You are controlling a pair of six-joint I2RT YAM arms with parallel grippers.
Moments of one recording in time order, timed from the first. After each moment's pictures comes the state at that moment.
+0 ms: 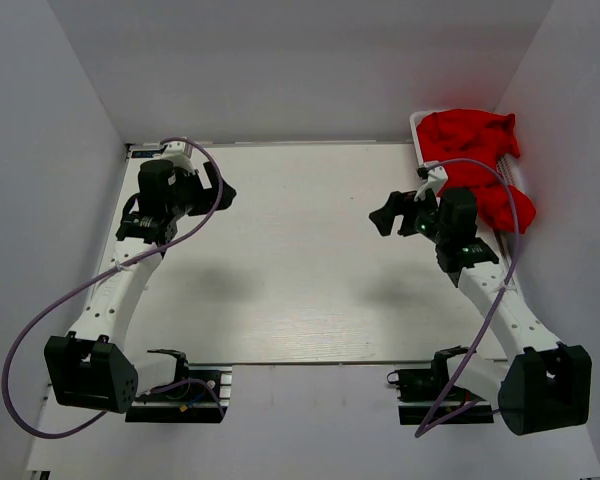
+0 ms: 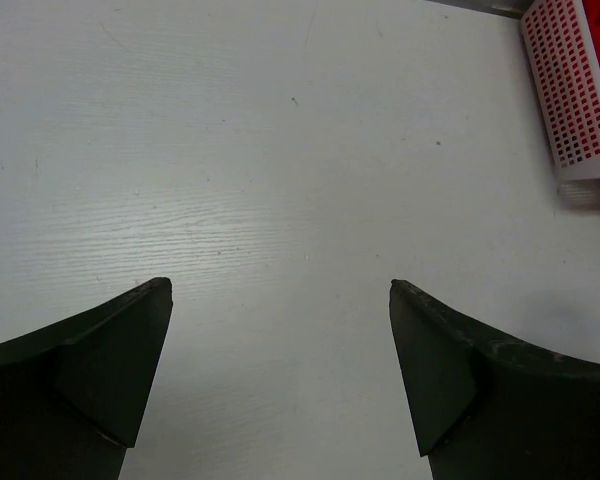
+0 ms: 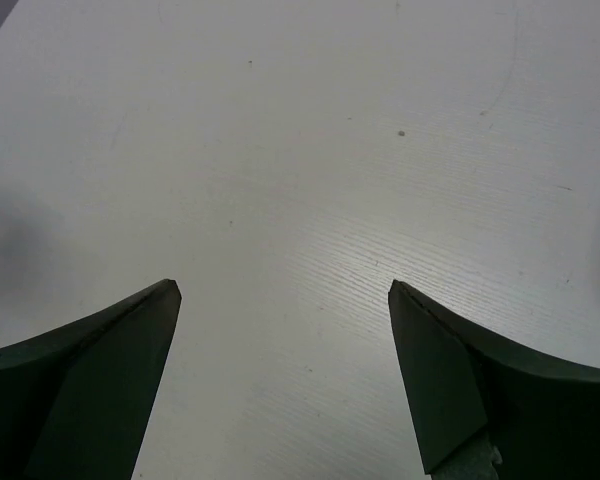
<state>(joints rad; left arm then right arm) -0.13 1.21 1.08 -0.30 0.22 -0.33 0.20 1.10 0.77 -0.01 -0.37 0.18</state>
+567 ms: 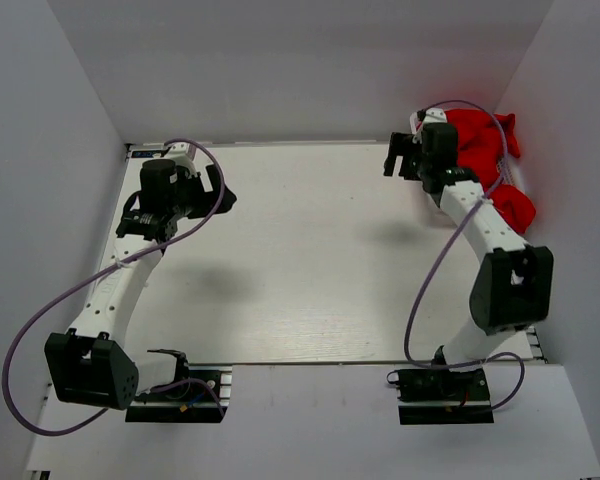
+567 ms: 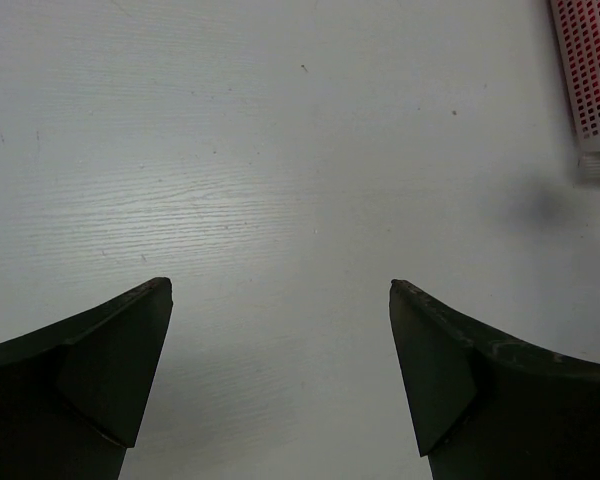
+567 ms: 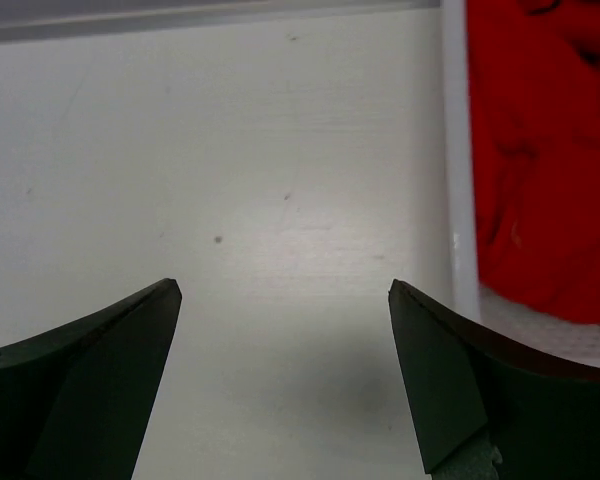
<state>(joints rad) -0.13 1.22 1.09 -0.38 0.22 -0.30 0.19 1.56 1.28 -0.21 -0.02 0.16</state>
